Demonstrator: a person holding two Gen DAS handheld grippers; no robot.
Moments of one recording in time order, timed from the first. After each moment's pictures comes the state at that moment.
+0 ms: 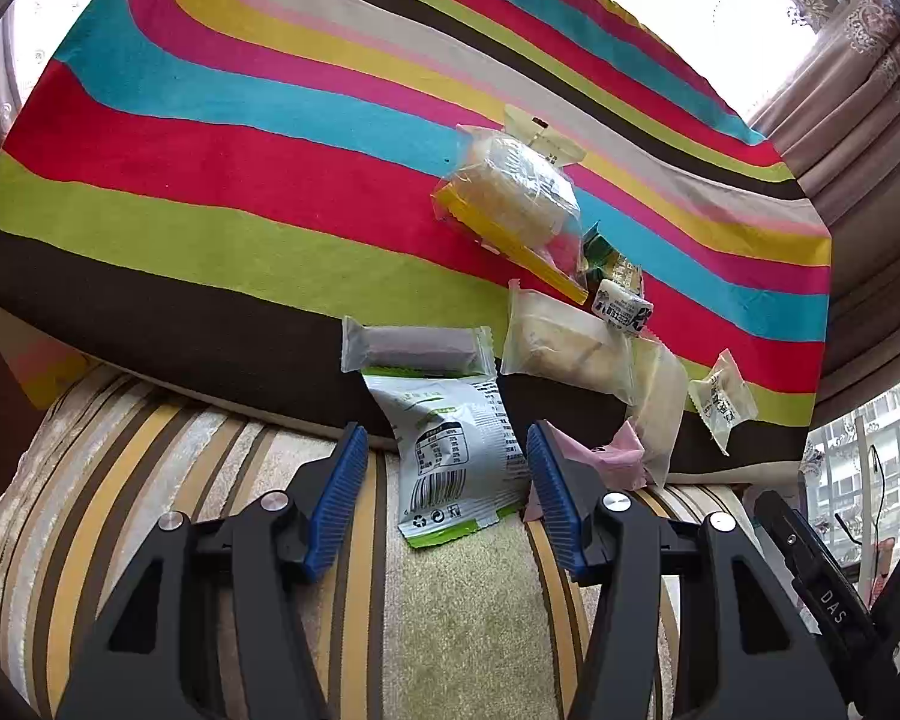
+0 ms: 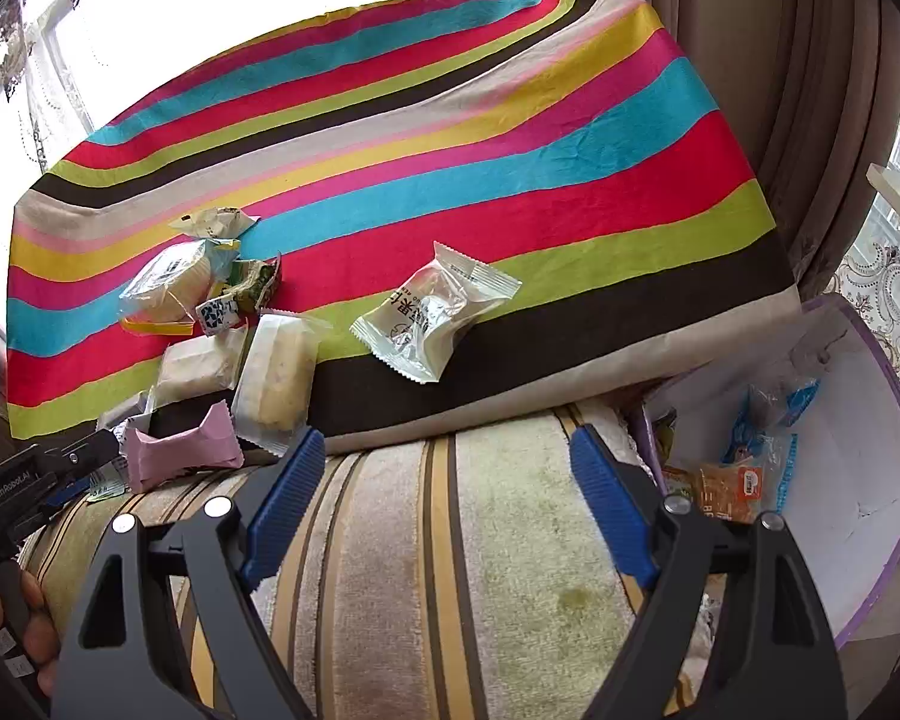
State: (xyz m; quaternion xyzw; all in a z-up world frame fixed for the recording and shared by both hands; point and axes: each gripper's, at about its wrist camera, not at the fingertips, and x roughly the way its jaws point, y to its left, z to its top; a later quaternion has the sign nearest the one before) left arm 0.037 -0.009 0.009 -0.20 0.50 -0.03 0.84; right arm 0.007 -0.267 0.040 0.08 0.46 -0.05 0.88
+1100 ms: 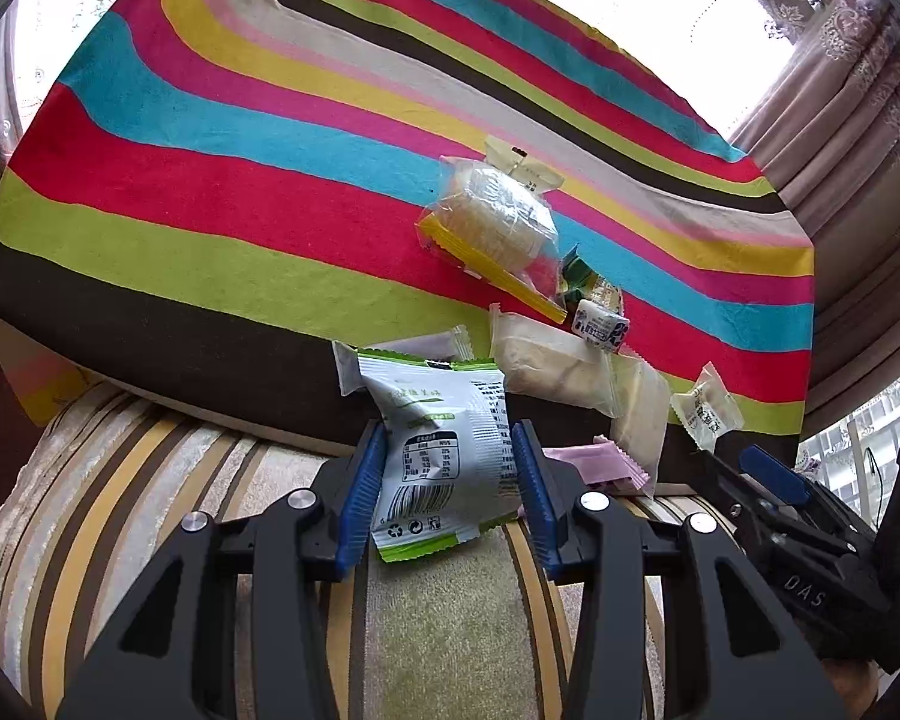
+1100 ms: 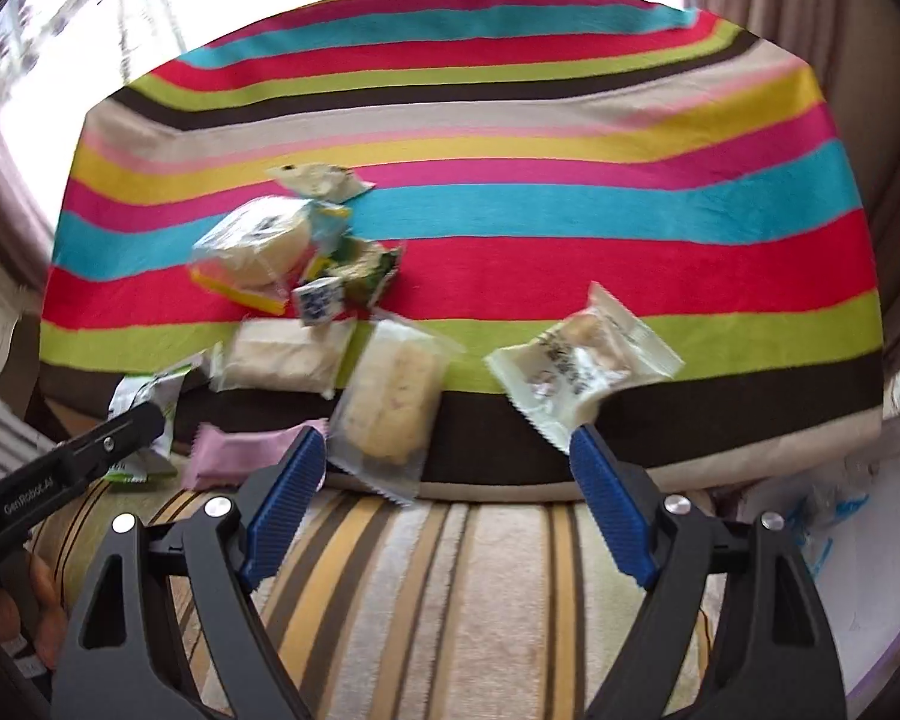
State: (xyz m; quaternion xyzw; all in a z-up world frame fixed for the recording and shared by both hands) left arm 0.023 -0.008 0.019 -0.20 0.46 -0.04 0.86; right arm 0.053 -0.194 0.042 -0.03 0.48 0.09 0.87
